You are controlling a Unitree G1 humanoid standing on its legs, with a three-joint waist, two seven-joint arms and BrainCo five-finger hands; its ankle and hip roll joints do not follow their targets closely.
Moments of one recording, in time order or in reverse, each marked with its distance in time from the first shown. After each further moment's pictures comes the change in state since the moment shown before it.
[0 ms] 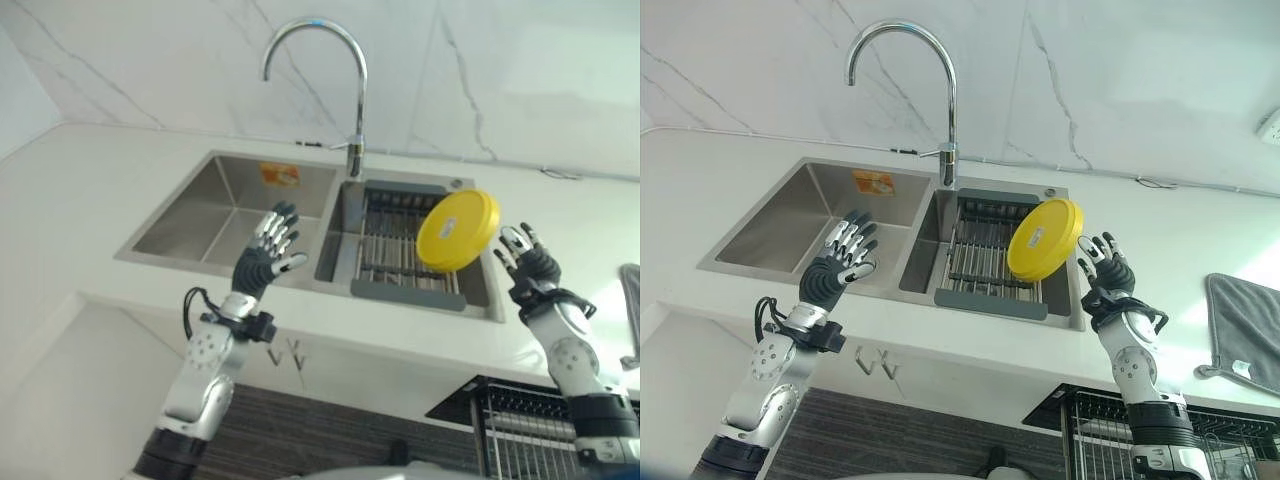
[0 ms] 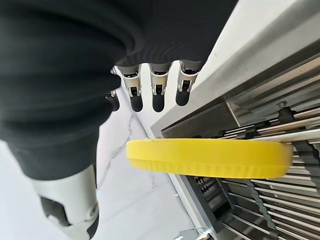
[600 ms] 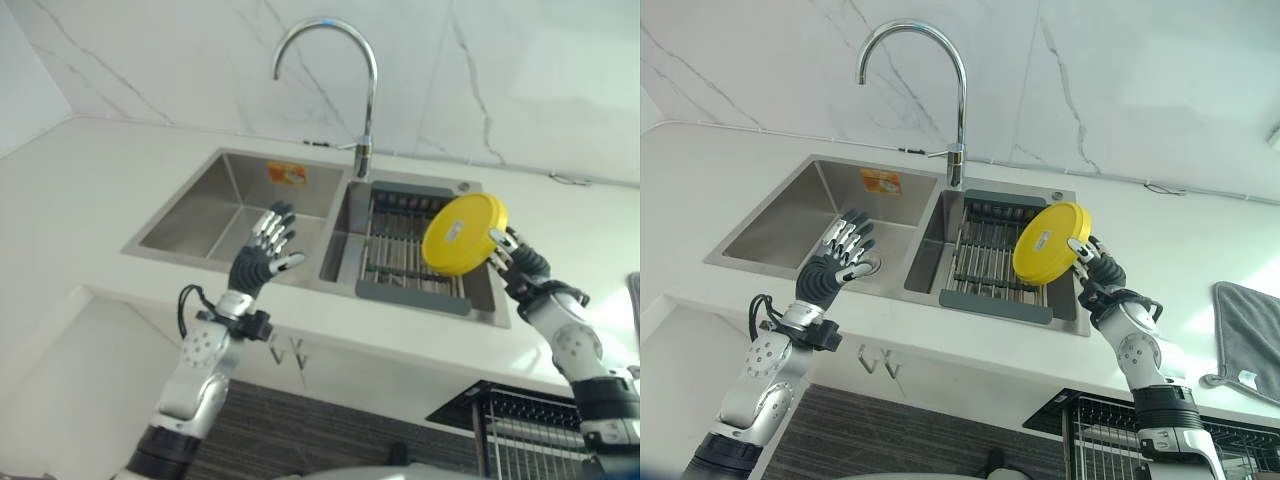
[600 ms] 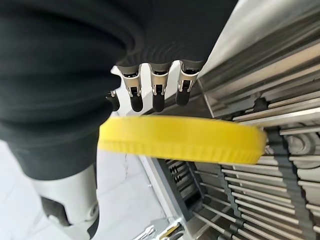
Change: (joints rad) left arm -0.006 0.037 -0.001 0.002 0.000 0.006 0.010; right arm -0.101 -0.057 0.037 0.083 0.037 0.115 0.029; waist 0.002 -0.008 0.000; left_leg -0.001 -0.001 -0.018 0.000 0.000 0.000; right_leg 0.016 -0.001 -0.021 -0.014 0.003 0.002
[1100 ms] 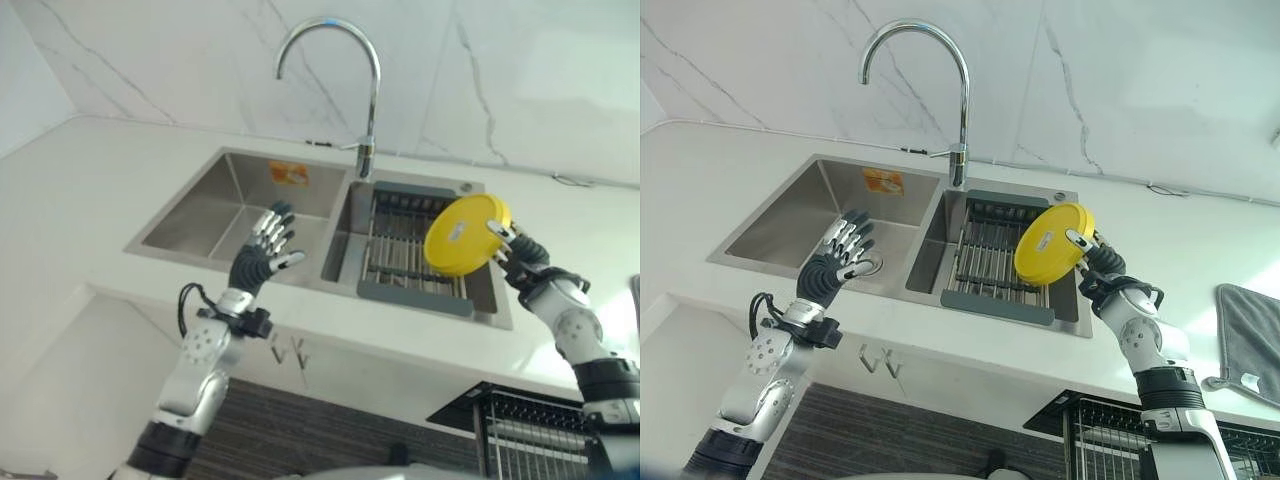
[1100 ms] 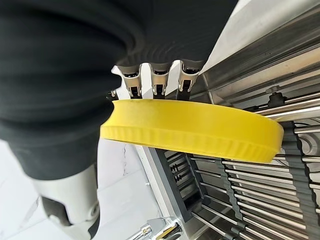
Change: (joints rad) left arm -0.023 0.007 -0.002 0.038 0.000 0.017 0.010; right arm -0.079 -0.044 0.037 0.108 0.001 0.016 0.003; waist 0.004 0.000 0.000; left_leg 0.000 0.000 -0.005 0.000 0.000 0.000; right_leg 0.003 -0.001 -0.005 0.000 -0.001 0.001
